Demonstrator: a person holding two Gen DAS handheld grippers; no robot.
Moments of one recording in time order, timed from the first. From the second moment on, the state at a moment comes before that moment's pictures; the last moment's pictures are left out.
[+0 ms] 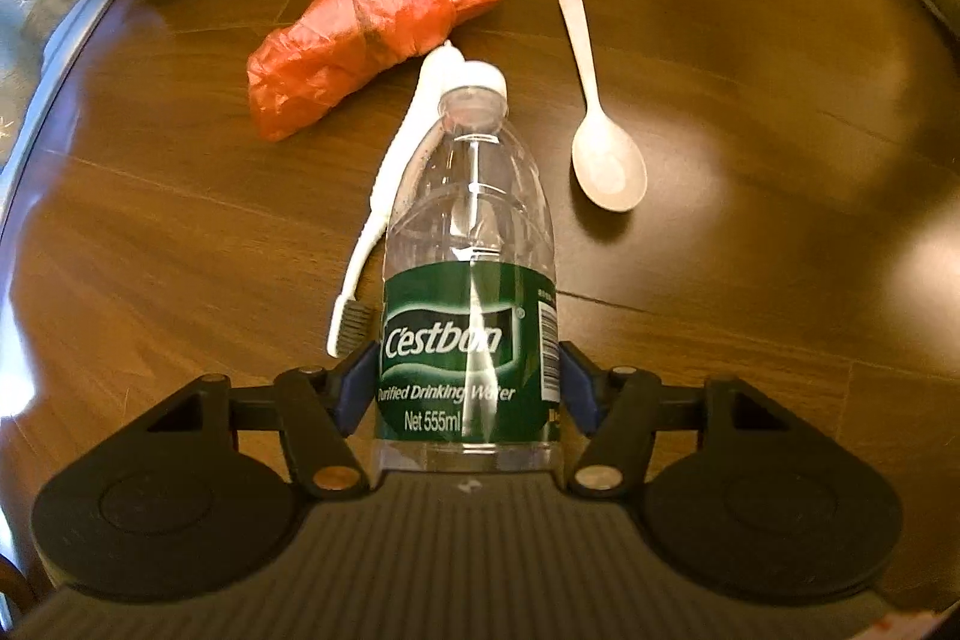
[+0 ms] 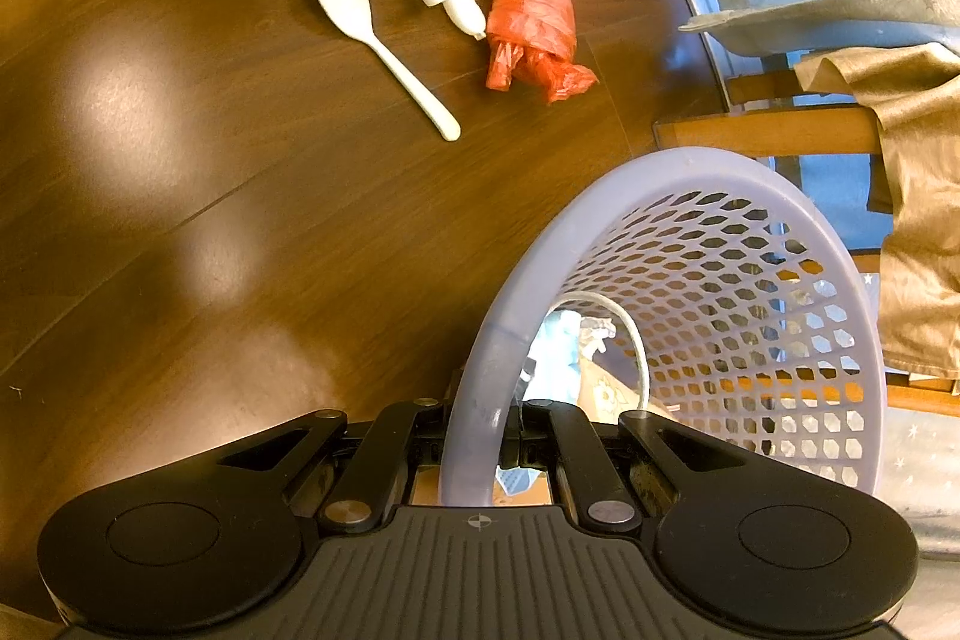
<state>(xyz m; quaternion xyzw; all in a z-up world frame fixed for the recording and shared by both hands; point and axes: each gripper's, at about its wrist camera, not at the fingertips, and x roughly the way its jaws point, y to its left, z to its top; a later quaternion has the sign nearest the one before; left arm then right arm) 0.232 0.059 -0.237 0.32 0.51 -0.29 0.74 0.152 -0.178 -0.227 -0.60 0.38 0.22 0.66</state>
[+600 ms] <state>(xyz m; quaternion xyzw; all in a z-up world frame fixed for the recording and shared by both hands) 0.236 0.031 -0.152 0.27 0.45 -0.31 0.79 0.148 -0.174 -0.228 -0.61 0.38 0.23 0.66</state>
